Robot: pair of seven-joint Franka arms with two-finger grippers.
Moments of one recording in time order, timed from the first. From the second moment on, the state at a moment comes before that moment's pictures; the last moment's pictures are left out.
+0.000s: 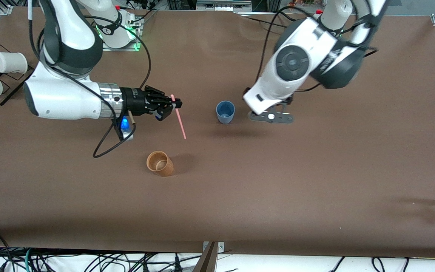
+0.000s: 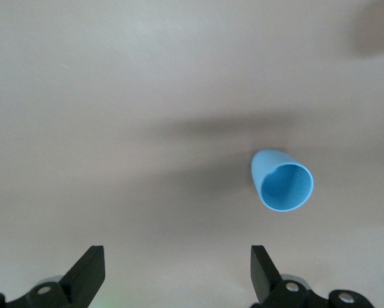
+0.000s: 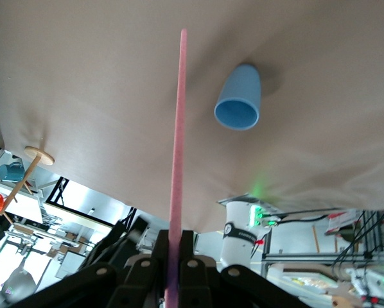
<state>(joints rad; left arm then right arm) -0.23 0.36 -0.34 -1.44 -0.02 1.60 -0.50 0.20 0.34 0.19 -1.56 0.89 1.81 1.03</state>
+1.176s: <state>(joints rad) -0.05 -0.02 0.00 -1.66 -0.01 1.57 0.10 0.51 0.47 0.21 -1.58 0.95 2.17 1.28</state>
